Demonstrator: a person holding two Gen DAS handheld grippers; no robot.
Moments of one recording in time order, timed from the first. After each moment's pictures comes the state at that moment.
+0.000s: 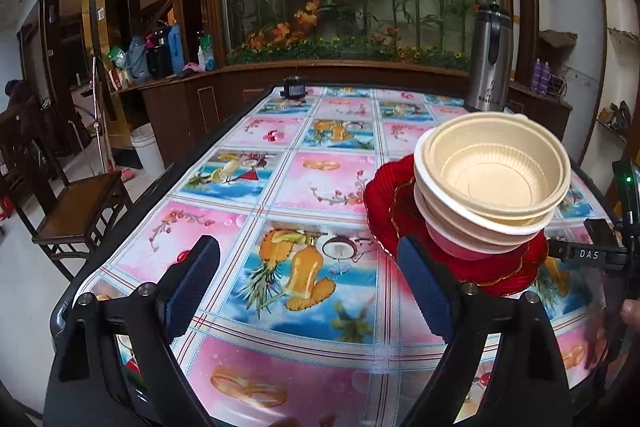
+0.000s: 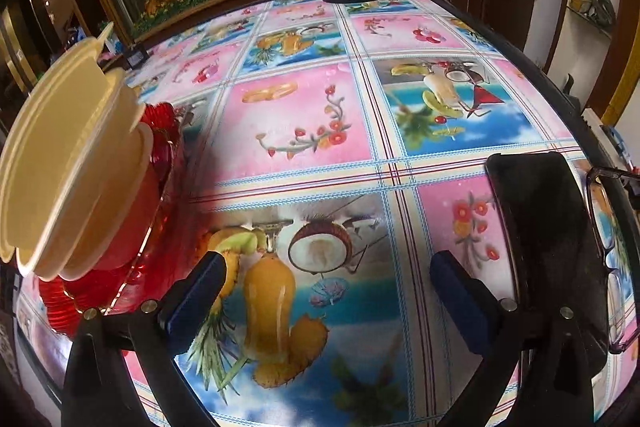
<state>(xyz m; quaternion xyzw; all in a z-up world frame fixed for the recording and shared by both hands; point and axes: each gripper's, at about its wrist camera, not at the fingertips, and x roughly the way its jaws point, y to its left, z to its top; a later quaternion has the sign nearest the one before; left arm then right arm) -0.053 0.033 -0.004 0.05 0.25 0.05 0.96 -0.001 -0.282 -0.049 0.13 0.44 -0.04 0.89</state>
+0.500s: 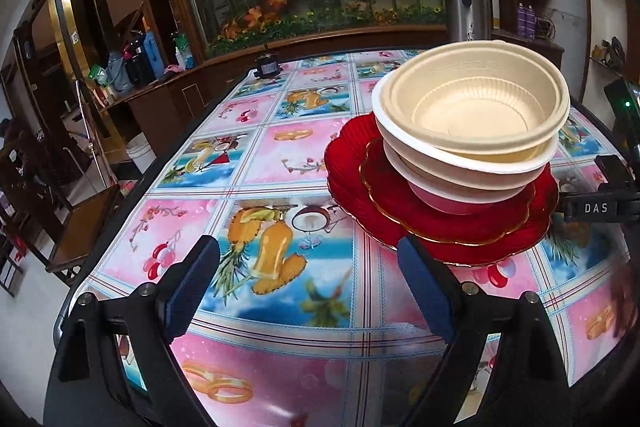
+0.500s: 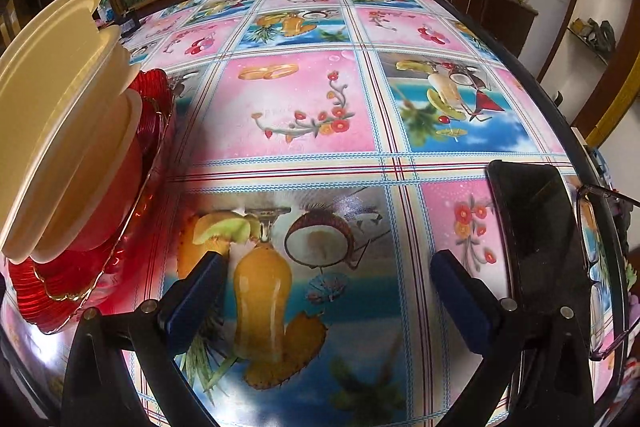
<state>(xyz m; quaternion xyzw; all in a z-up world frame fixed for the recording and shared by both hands) -0.044 -0.007 -0.031 0.12 0.29 0.03 0.95 0.005 -0.267 -0.053 0.07 0.46 -0.06 0.88</state>
